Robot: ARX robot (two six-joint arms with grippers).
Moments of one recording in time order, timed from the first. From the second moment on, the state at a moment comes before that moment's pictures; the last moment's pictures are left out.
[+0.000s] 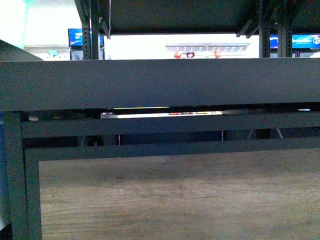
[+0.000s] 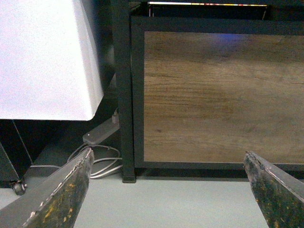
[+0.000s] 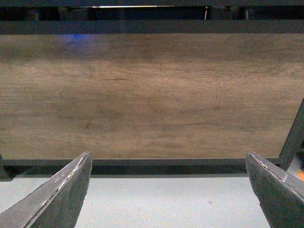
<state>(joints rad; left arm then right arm) 0.00 0.00 0.01 -0.01 0.00 0.00 0.00 0.00 0.02 0.00 0.00 0.00</state>
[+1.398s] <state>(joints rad) 0.00 0.00 0.01 -0.01 0.00 0.00 0.00 0.00 0.02 0.00 0.00 0.00</state>
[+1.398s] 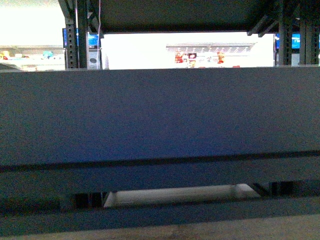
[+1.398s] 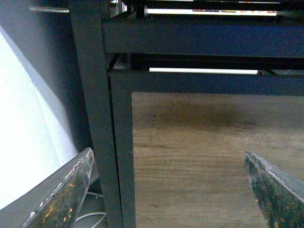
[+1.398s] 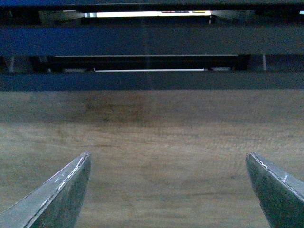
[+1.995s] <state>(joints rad) 0.00 0.00 0.01 -0.01 0.00 0.00 0.00 0.00 0.02 0.00 0.00 0.00</state>
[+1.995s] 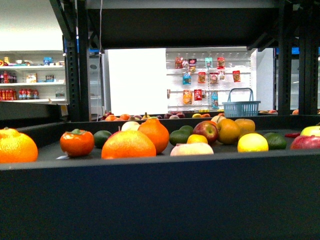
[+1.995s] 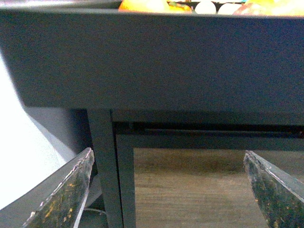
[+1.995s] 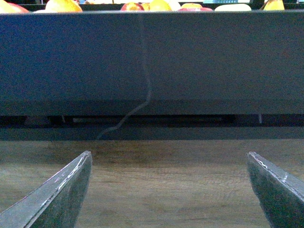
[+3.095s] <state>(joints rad) 0.00 0.00 0.01 -0.01 0.00 0.00 0.00 0.00 0.02 0.00 0.00 0.00</state>
